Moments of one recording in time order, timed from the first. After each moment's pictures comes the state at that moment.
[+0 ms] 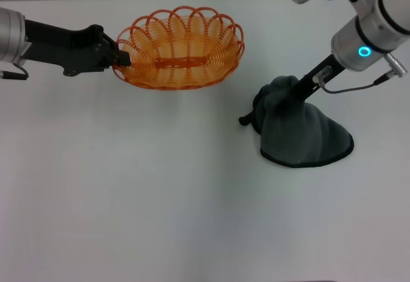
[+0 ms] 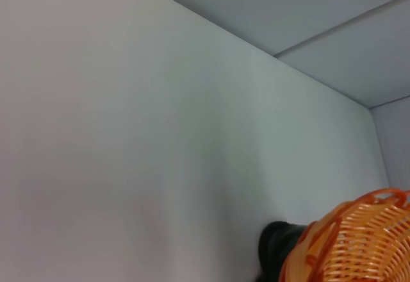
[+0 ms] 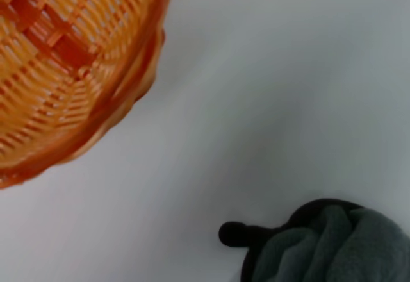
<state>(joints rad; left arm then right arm) -0.80 -1.86 0.85 0.53 2.16 1.34 -2.65 1.07 2.05 -0.80 -0.42 -2.86 -1.19 2.28</state>
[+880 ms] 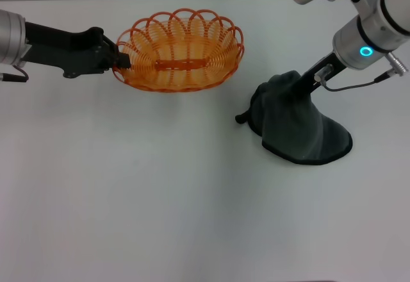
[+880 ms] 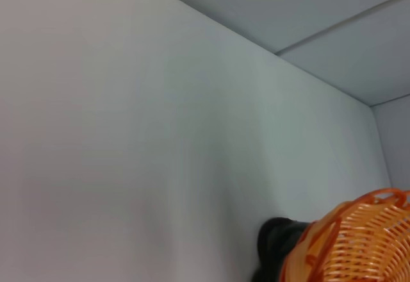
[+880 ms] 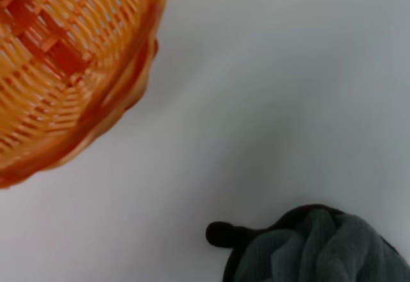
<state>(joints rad) -0.80 -1.87 0.86 0.53 2.16 1.34 -2.64 1.06 2.05 -0.79 -0.43 -2.84 -1.16 2.22</state>
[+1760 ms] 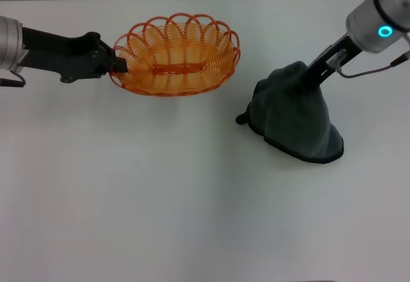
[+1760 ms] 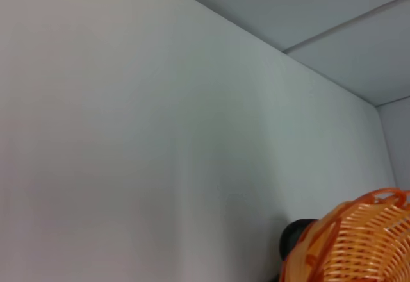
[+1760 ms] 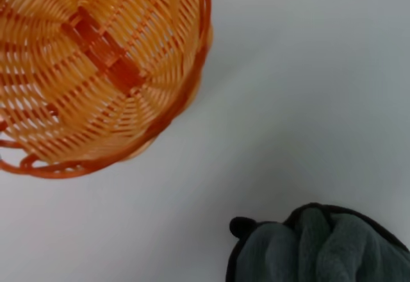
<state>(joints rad) -0.78 -1.87 0.86 0.53 2.16 1.34 -2.64 1.05 2.04 -0.79 -0.58 -2.82 -1.37 2.20</state>
